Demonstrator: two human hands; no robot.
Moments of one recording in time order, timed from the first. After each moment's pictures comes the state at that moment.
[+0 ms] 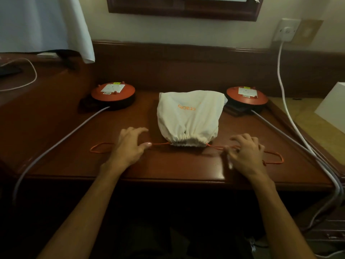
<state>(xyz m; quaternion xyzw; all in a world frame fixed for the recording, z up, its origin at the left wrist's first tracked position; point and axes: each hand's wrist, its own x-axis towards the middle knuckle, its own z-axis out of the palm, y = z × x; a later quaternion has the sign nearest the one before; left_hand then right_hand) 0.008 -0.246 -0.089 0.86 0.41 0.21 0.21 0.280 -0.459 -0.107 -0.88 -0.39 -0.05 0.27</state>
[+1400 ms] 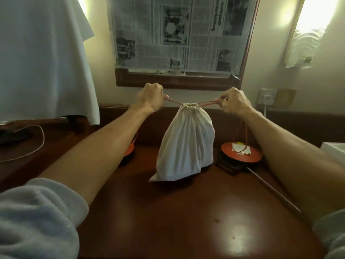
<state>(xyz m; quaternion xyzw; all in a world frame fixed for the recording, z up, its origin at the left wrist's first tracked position) 0.165 -0.132 0.180 0.86 0.34 0.37 0.03 0.378 -0.306 0.179 -0.82 -0.45 -0.13 0.33</state>
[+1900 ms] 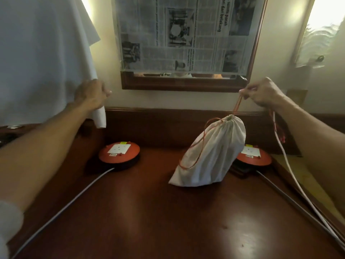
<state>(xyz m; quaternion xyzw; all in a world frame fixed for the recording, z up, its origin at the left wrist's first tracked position) 0.026 -0.046 0.197 0.78 0.54 0.33 -0.03 0.416 -0.336 0.214 -0.79 -0.48 -0.12 0.37</state>
